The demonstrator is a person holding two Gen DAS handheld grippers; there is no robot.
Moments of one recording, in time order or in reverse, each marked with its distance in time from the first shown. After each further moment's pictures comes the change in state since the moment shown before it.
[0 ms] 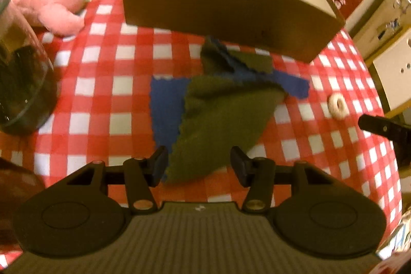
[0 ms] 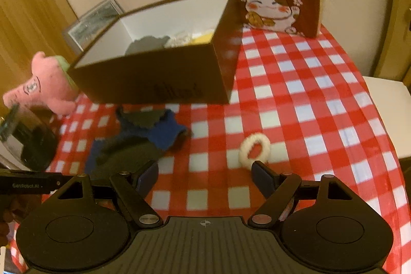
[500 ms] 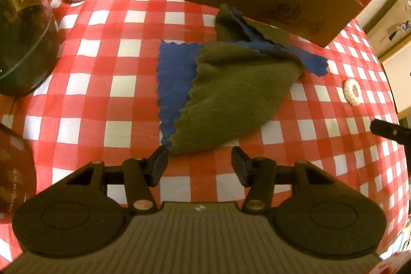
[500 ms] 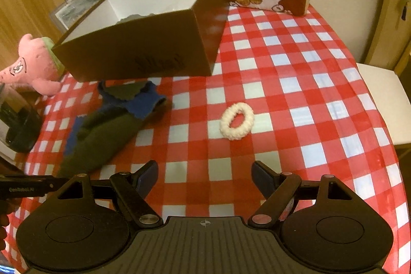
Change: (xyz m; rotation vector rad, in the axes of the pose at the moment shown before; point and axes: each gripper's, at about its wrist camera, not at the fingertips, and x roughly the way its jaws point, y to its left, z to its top) left arm 0.021 0.010 -0.029 -0.072 0.026 0.023; right arm 0.009 -0.014 -0.024 0.000 0.060 -0.058
